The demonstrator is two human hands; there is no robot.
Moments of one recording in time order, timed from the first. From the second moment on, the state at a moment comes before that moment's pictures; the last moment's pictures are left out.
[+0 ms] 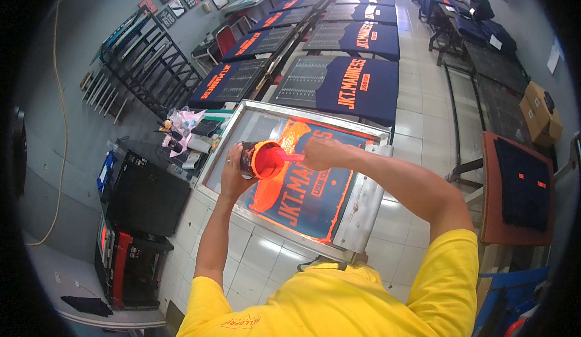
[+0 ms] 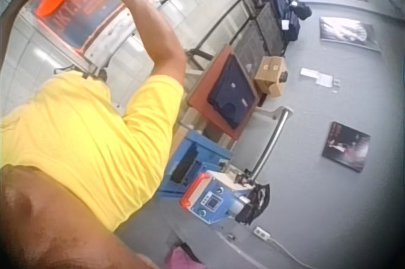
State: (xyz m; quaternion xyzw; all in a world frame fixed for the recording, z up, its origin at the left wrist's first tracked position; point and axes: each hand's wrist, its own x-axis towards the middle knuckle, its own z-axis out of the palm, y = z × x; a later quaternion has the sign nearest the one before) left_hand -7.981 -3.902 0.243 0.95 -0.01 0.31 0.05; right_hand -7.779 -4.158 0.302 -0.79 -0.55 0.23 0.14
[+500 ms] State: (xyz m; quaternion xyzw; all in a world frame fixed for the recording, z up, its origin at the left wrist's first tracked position) left_hand -7.975 -3.893 0.236 0.94 0.00 0.33 0.03; right_hand -7.802 -4.172 0.231 -0.43 -0.17 0.76 0.46
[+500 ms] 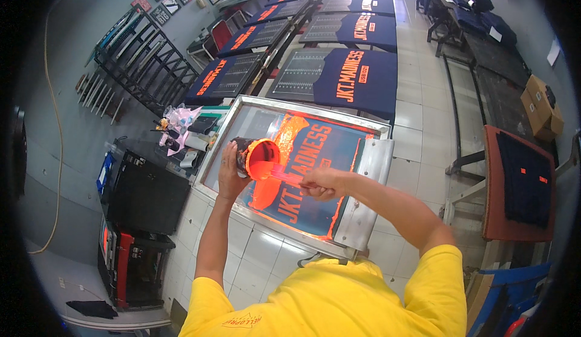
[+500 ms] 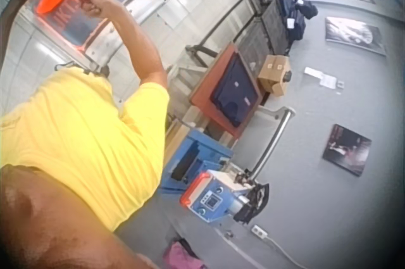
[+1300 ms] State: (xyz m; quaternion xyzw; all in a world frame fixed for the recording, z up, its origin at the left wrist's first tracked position) left_hand -7.976 -3.943 0.251 0.92 0.24 0.24 0.22; right_hand -7.797 -4.198 0.212 -0.33 -0.14 0.70 0.62
